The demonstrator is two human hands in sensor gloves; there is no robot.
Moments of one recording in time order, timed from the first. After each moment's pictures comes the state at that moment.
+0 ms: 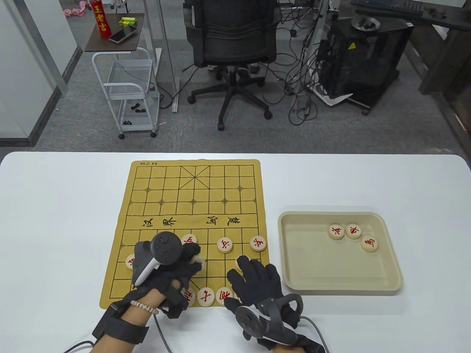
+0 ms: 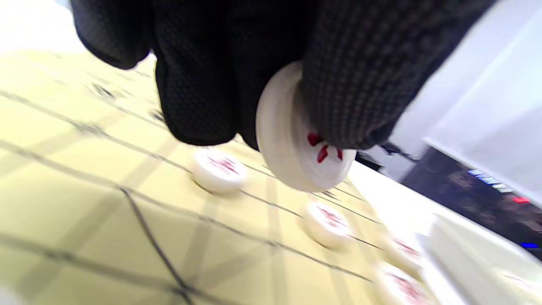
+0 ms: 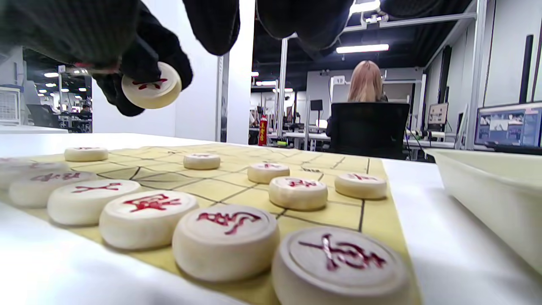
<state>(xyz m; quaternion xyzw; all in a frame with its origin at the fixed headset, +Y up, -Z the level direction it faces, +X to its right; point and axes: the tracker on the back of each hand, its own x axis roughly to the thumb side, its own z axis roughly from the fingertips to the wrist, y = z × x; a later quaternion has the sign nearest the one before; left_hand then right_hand) -0.212 -0.716 -0.330 -0.07 -0.01 0.20 0.98 0.045 -0.739 -0.217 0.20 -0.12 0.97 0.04</state>
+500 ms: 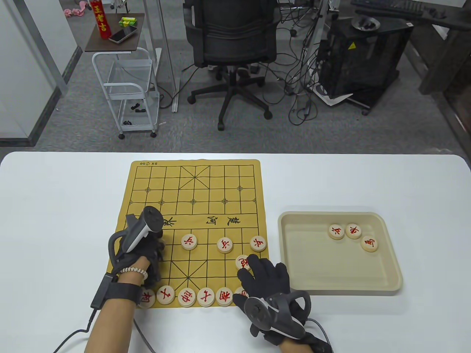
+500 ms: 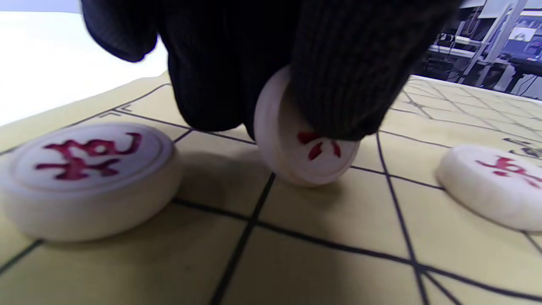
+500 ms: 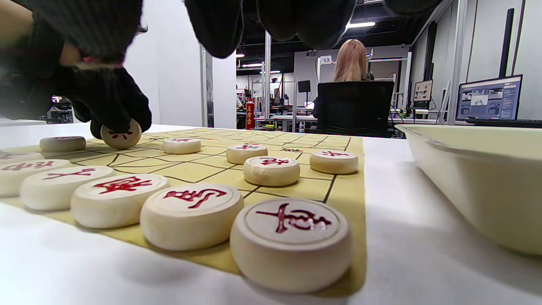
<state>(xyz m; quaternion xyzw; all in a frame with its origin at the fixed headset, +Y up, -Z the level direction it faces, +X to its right) -0.268 -0.762 -0.400 -0.16 0.13 0.07 0.98 0.058 -0.741 -0.225 0.18 -0.09 0.98 0.05</state>
